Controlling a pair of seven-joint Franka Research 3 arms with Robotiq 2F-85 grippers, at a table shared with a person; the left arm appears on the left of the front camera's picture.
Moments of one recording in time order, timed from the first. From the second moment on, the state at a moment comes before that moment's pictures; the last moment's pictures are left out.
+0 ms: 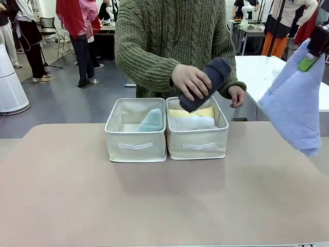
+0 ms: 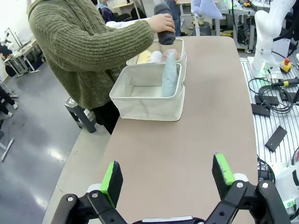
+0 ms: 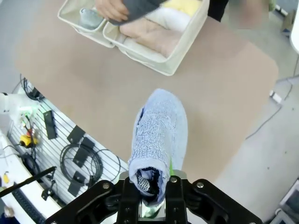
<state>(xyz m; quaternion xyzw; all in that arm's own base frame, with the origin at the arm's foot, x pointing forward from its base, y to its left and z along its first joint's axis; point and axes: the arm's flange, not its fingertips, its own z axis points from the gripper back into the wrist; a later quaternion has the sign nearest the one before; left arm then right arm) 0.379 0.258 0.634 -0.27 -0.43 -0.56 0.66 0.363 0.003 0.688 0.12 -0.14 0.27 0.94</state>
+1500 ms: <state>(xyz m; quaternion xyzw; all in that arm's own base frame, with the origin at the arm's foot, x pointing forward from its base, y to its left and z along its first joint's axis) 0.379 0.258 0.634 -0.27 -0.43 -0.56 0.66 0.367 0.004 0.690 0.12 -0.14 0.26 0.95</state>
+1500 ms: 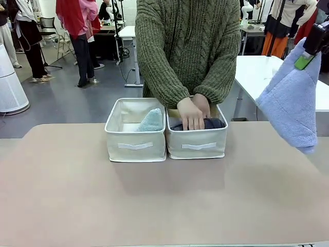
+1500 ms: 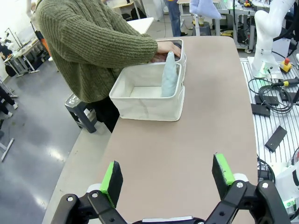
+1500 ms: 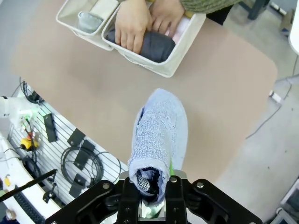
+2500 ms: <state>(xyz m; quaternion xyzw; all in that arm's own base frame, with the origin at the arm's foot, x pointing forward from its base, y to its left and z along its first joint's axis) 0.379 0.258 0.634 -0.27 -0.43 -0.56 0.66 0.367 0.004 0.690 0.12 -0.14 0.26 0.95</state>
